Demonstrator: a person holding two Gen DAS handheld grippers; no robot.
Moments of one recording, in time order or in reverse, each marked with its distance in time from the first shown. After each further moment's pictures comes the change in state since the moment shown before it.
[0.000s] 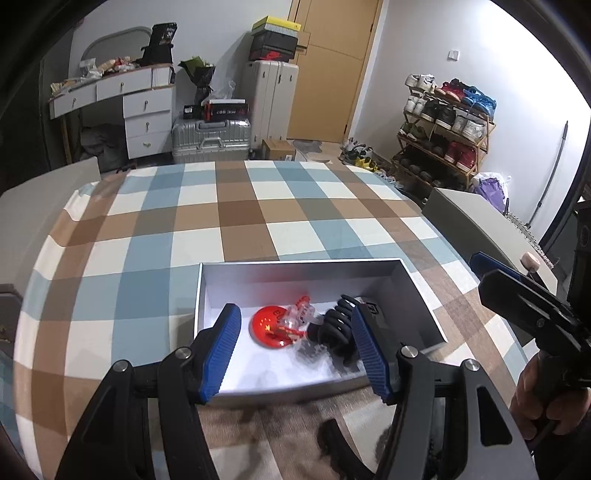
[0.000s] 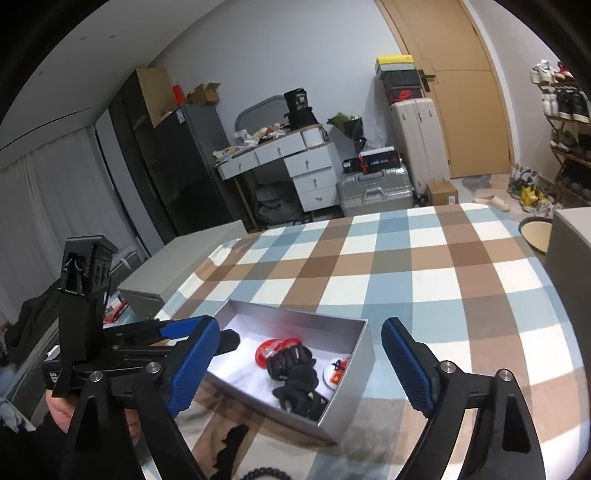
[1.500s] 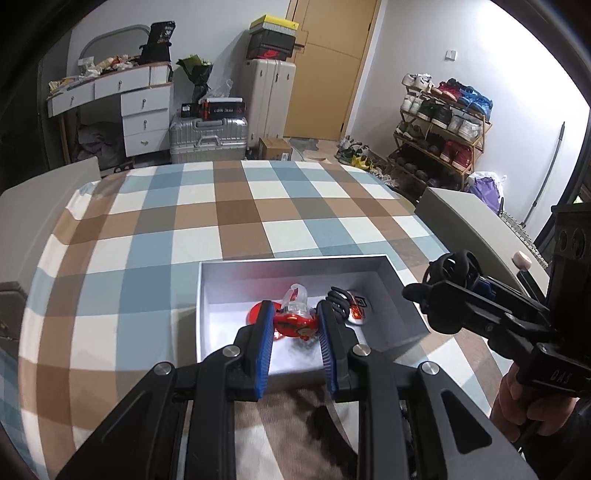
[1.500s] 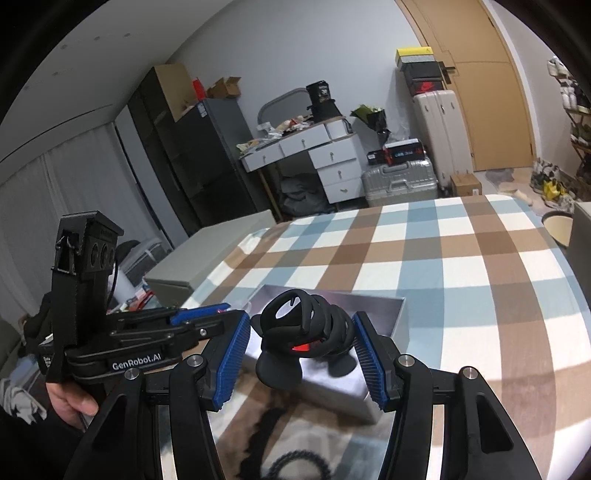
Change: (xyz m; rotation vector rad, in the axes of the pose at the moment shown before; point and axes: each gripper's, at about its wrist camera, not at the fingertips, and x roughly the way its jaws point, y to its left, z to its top) left arm -0.002 0.001 0.002 -0.002 0.020 -0.022; right arm 0.015 0.007 -0.006 -0.012 0.054 0.093
